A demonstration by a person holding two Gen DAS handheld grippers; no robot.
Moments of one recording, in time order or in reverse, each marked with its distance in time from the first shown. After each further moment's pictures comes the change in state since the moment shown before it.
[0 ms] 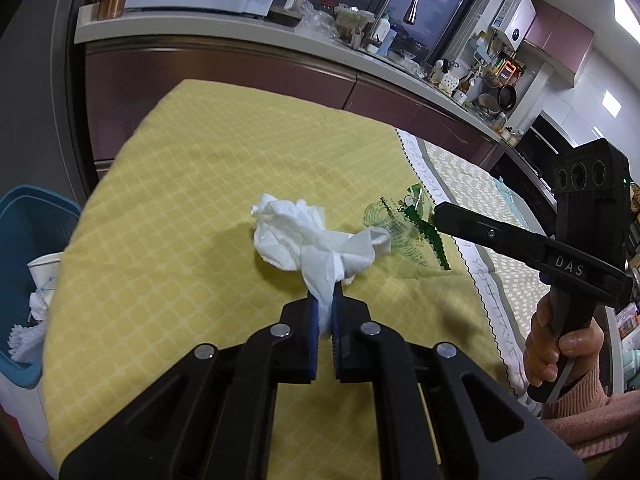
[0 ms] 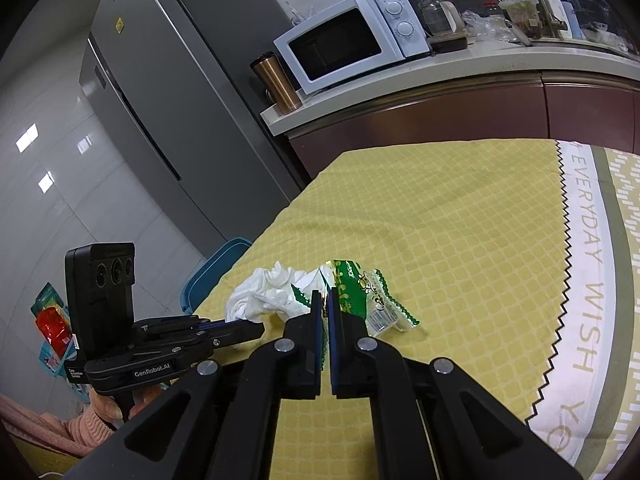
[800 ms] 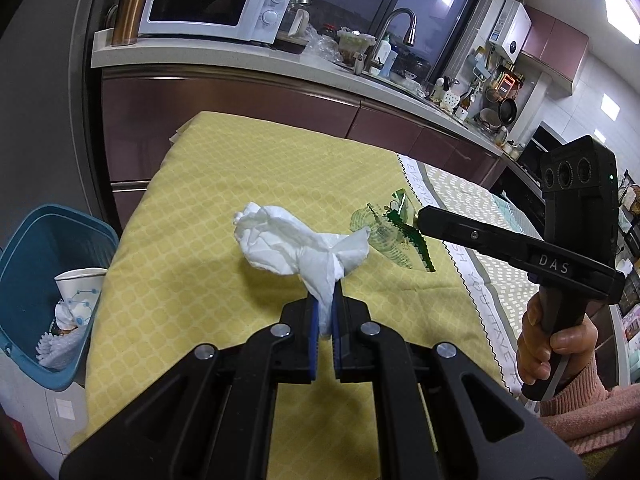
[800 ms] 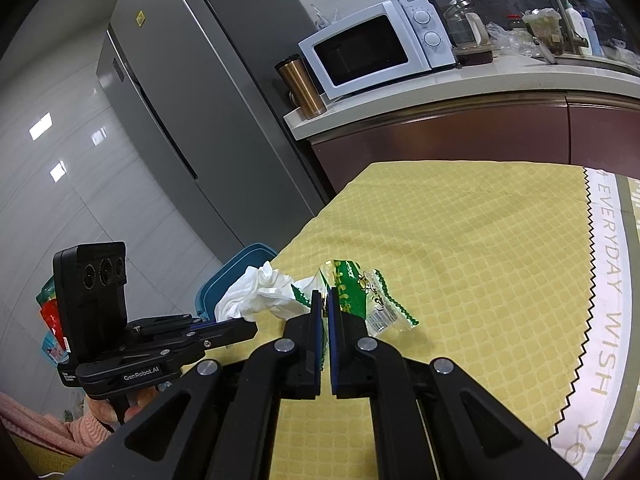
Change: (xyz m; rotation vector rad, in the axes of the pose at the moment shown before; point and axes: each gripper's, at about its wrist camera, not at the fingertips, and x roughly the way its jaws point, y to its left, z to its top) left arm -0.044 0.006 -0.006 0.011 -0.081 0.025; right arm 0.002 0.025 0.016 -0.050 -0.012 0.042
